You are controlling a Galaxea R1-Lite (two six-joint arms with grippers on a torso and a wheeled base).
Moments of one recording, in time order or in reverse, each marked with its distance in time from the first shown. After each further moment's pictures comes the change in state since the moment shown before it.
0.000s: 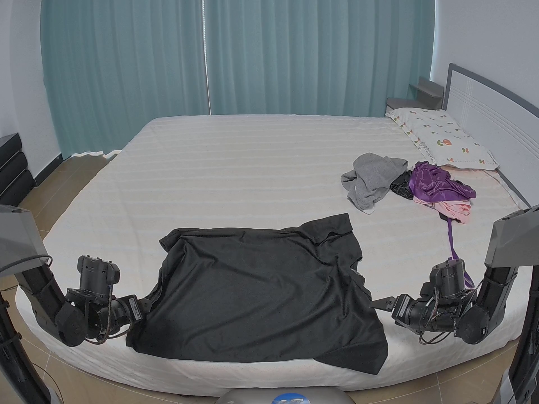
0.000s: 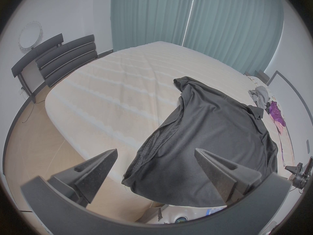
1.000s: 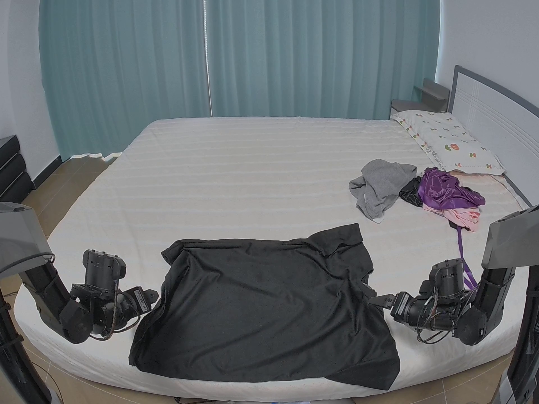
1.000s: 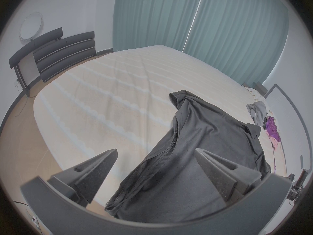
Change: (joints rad) left arm -0.042 0.003 -0.044 -0.002 -0.019 -0.100; right arm -0.002 0.024 0.000 -0.064 -0.007 -0.002
